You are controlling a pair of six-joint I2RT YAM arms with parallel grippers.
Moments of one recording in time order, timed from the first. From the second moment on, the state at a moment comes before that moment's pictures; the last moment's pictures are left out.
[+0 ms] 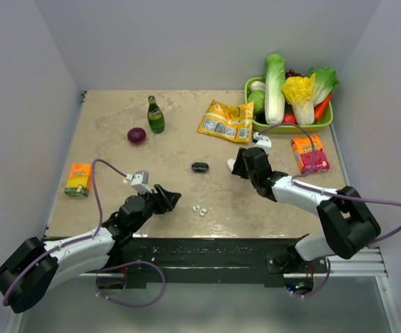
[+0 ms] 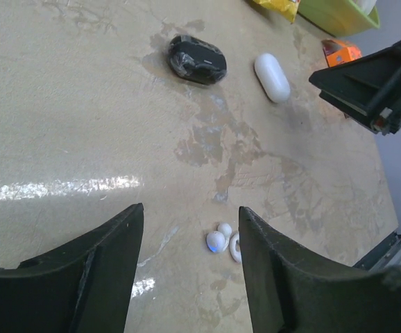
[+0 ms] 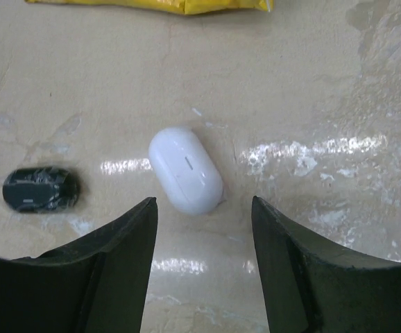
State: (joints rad) left arm -0.74 0.91 0.05 0.56 -0.19 -0.81; right arm 0.57 1.42 0.66 0.11 0.38 0.60
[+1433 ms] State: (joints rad) left arm -0.76 0.94 0.15 0.51 -0.17 -0.72; right arm 0.44 1.88 1.00 0.18 0.24 0.45
